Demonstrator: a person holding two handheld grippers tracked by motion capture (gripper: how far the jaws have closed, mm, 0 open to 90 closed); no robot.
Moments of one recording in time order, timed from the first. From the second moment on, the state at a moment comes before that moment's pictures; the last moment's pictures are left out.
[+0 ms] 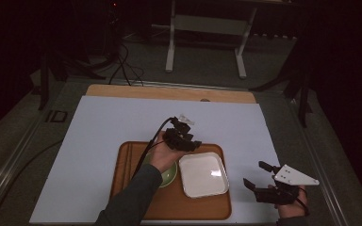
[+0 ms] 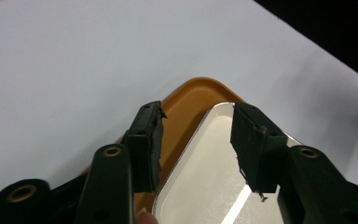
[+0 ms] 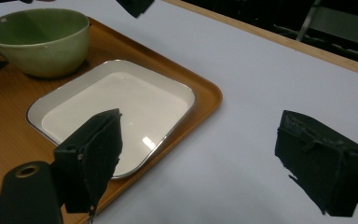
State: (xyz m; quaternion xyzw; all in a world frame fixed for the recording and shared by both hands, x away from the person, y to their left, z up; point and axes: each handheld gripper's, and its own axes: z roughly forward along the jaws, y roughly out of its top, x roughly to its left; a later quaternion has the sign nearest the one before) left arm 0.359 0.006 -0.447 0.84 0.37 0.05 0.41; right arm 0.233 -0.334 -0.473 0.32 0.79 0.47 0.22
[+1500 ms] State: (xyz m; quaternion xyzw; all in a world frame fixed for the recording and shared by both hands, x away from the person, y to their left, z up) left arm 0.282 0.146 -0.420 0.73 0.45 0.24 0.45; right arm 0.233 -0.332 -0.474 0.32 0.79 0.47 0.22
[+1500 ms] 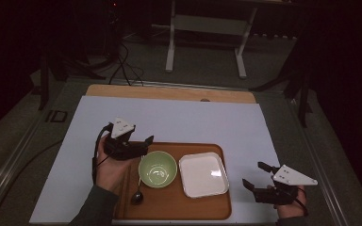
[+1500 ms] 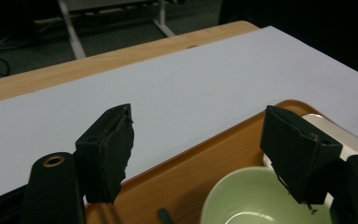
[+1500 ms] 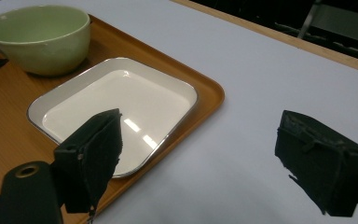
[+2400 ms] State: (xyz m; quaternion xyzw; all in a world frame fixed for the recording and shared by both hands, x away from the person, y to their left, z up) left arm 0.226 0.232 -0.470 0.71 0.46 0.25 0.47; right arm 0.233 -0.328 -0.475 0.31 0.80 0.47 0.22
